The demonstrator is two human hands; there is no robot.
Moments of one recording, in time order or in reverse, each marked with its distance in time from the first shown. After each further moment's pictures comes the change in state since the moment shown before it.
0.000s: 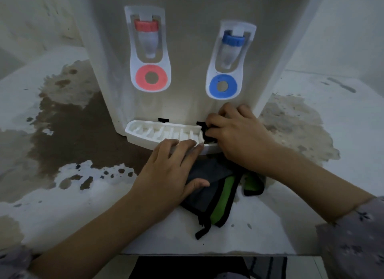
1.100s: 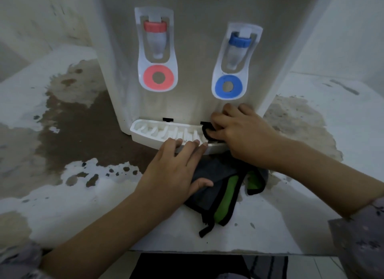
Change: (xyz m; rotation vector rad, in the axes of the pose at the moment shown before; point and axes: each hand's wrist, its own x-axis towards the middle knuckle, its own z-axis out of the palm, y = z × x) left_hand 0.000 0.001 -0.001 0.111 -0.003 0.023; right_hand 0.005 0.007 -0.008 -0.026 -0.024 -0.128
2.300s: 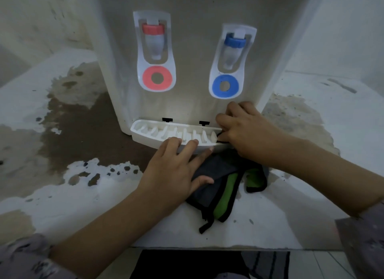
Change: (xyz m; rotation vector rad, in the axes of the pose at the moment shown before) left_hand 0.001 -0.002 0.006 0.037 0.004 0.042; right_hand -0.008 0.004 -0.003 -0.156 -0.059 -0.020
